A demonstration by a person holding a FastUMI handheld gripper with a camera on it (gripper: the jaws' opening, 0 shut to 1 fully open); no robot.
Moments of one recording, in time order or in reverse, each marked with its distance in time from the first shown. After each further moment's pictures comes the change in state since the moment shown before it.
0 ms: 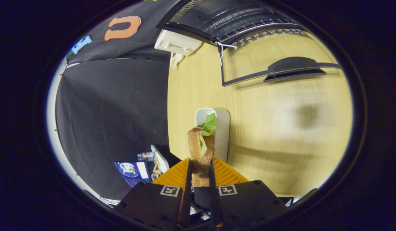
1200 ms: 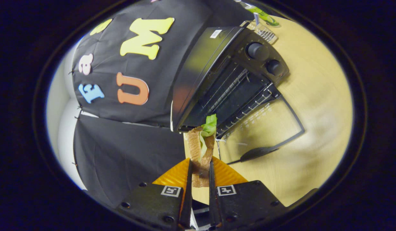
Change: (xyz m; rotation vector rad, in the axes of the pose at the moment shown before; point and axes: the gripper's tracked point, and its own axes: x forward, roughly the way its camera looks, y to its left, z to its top) arm -0.145 -0.012 0.167 0.190 -0.614 0.137
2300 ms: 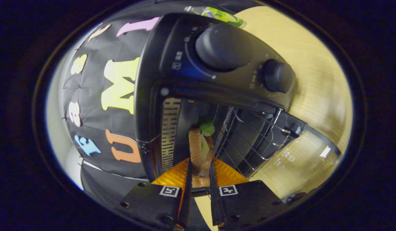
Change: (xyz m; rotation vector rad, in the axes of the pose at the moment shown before) arm 0.109 -0.034 0.106 0.188 -0.413 0.034
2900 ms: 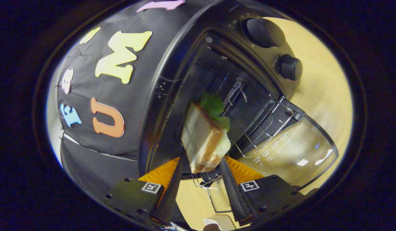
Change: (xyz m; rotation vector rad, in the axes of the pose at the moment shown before) arm -0.015 -0.013 -0.039 -0.182 0.139 -0.159
